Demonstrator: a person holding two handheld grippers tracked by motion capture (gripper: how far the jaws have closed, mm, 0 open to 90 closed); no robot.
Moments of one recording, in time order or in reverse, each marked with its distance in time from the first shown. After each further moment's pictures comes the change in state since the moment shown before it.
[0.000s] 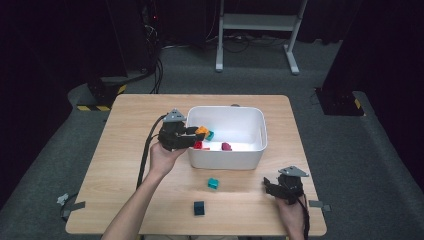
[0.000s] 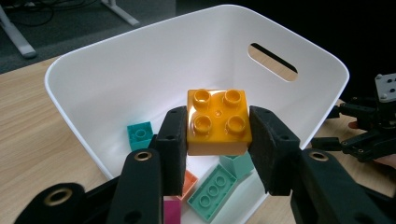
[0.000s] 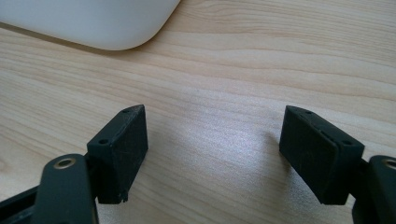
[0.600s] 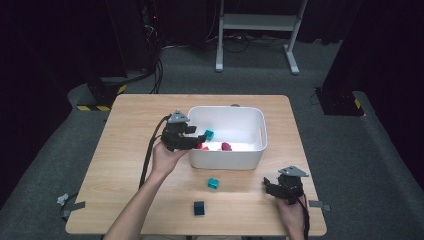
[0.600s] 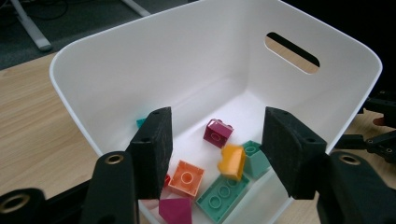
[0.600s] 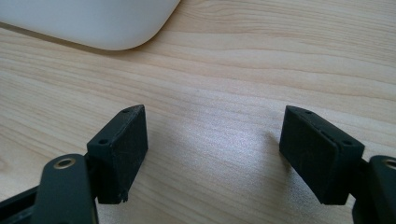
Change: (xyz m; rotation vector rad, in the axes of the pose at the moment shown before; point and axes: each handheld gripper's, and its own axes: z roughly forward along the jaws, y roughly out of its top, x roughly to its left) left arm -0.001 -0.004 0.007 0.021 0.055 0.009; right arm 0.000 0.000 0.000 0.000 0.000 -0.001
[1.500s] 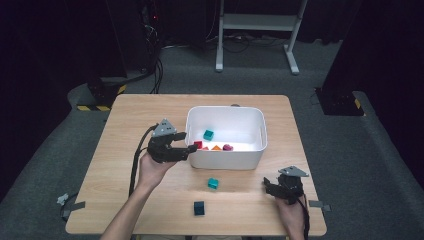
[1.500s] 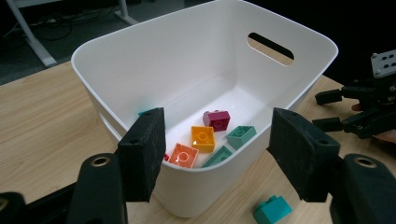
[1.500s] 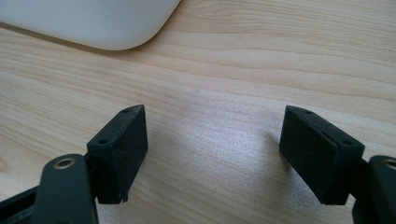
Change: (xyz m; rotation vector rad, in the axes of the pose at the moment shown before) left arm -0.011 -0.024 -0.043 -0.057 -0.007 0.045; right arm 0.000 0.000 0.000 0.001 0.000 0.002
